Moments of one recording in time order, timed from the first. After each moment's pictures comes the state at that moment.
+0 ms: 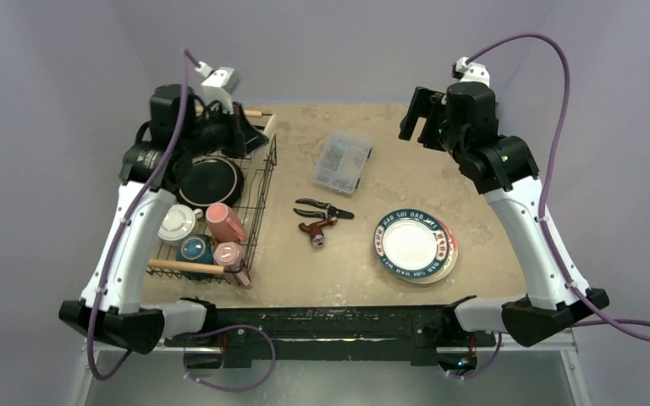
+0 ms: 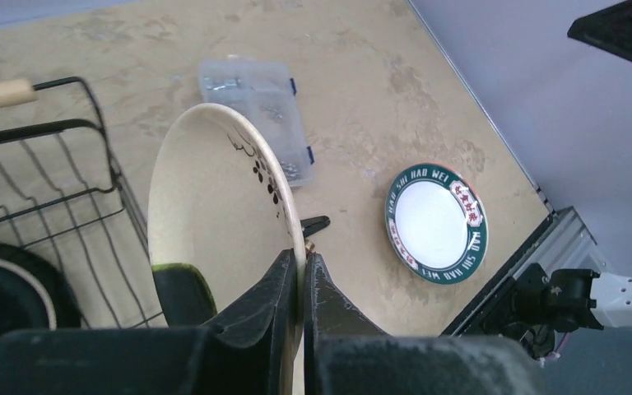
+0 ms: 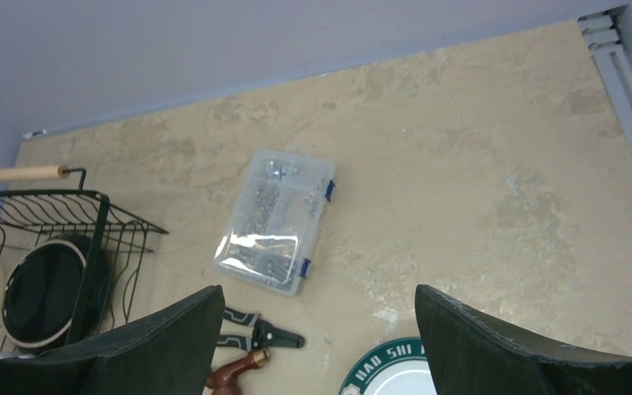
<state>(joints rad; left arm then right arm) -0.32 1.32 1.61 -0.73 0.45 -0.20 0.41 1.30 1.72 -0.86 0.32 0.44</state>
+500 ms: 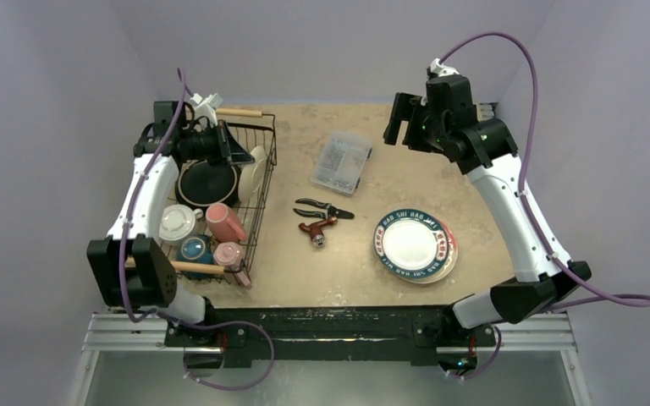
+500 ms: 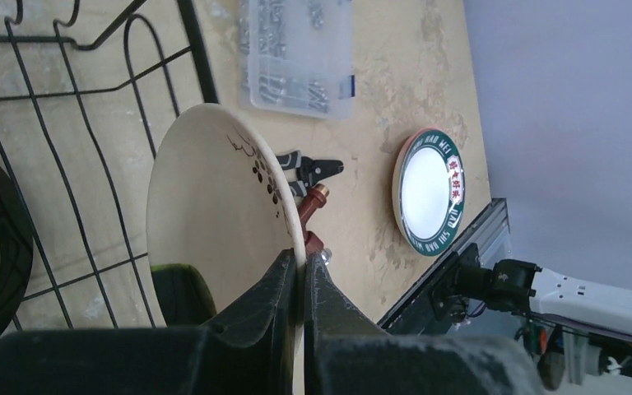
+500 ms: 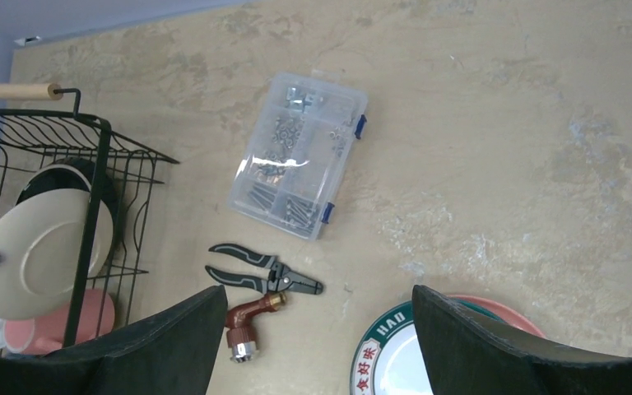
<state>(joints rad) 0.05 1.45 1.38 -0.68 0.81 -0.24 0.41 1.44 1.79 -0.97 0.16 0.46</state>
